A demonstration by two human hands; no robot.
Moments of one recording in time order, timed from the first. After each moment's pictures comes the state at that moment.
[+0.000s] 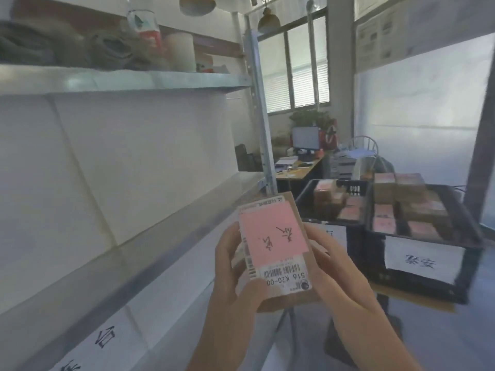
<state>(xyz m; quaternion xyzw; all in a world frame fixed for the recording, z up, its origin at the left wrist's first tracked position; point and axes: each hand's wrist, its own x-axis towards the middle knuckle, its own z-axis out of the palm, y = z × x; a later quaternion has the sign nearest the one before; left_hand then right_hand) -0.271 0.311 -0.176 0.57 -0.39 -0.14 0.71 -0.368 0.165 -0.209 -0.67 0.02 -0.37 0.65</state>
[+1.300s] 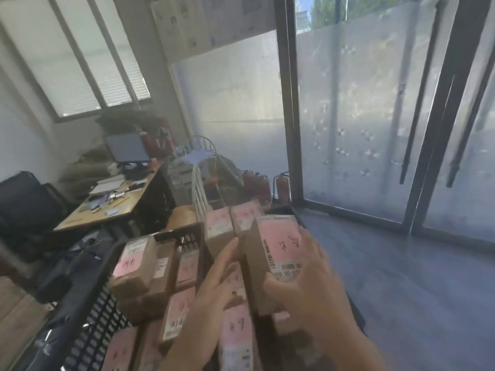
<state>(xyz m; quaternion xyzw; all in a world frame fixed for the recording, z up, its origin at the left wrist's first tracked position) -0.116 -0.408 -0.289 0.61 -0.42 -0.45 0.50 -0.301 -0.437 -0.291 -0.67 0.56 -0.37 0.32</state>
